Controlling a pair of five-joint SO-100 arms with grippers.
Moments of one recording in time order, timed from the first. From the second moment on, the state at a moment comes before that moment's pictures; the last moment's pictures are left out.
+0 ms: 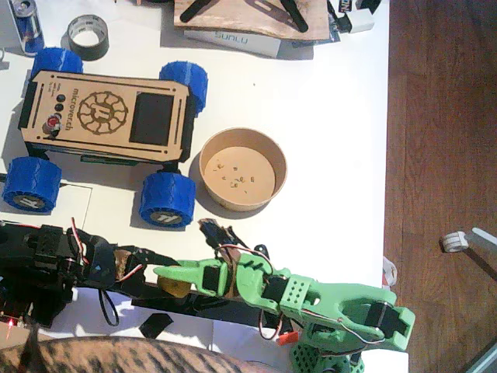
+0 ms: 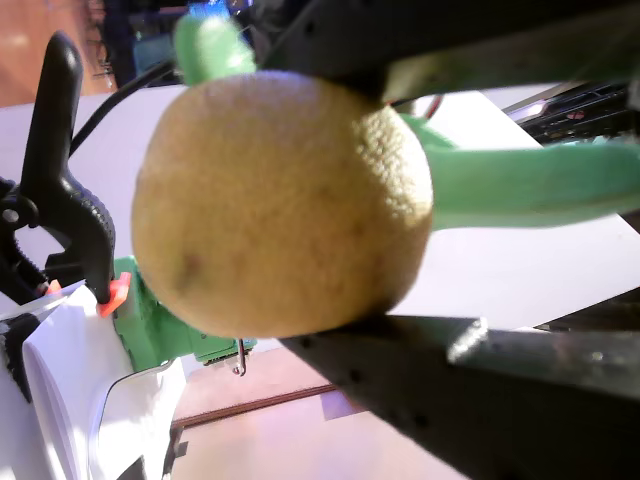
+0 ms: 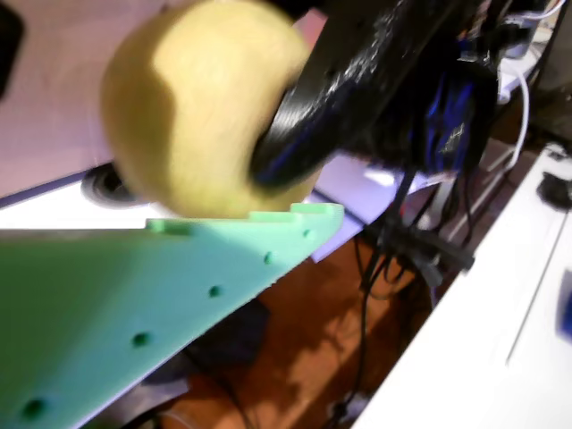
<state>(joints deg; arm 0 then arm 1) 82.1 151.9 157.7 24.0 -86.2 -81.5 125.2 154.9 -6.9 -29.7</state>
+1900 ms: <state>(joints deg) 81.7 151.4 157.9 24.0 -86.2 -78.9 131.0 158.0 -2.5 -38.1</state>
